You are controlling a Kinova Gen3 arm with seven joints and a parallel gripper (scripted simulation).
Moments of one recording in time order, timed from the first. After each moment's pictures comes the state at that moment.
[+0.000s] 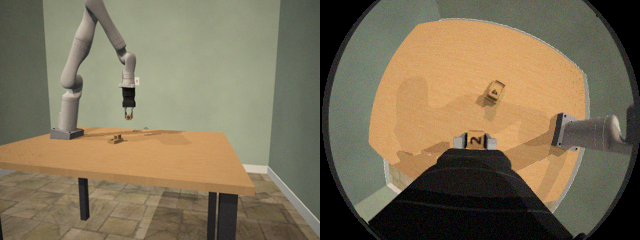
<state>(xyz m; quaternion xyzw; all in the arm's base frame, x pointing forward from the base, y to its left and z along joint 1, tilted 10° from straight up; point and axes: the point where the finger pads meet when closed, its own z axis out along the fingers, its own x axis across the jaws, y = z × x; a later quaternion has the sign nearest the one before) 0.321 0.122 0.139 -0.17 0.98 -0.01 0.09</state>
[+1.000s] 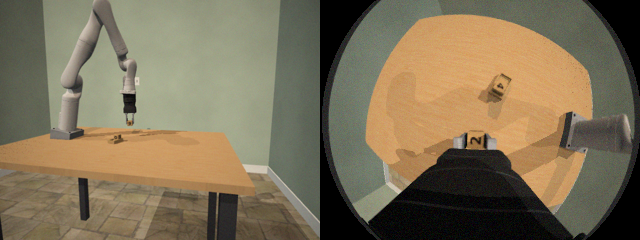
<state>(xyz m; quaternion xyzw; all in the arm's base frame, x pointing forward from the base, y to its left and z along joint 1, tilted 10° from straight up) 0.330 0.129 0.105 -0.18 0.98 -0.01 0.09</state>
